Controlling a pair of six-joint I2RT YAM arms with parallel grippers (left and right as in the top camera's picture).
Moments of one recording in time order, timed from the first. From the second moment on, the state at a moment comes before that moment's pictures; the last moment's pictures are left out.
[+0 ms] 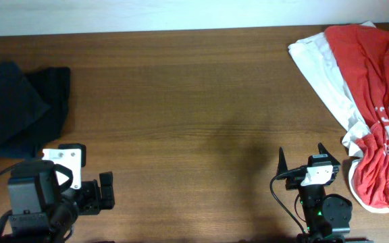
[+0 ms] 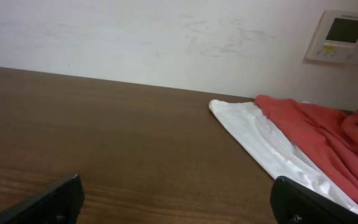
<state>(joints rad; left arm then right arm) 0.06 0.75 1.19 -1.34 0.06 0.02 -0.01 0.01 0.01 -0.07 -0.04 -0.11</state>
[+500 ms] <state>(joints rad) -0.03 0.02 0.26 -0.37 0.06 0.02 -0.01 0.01 0.01 -0.07 -0.04 -0.11</state>
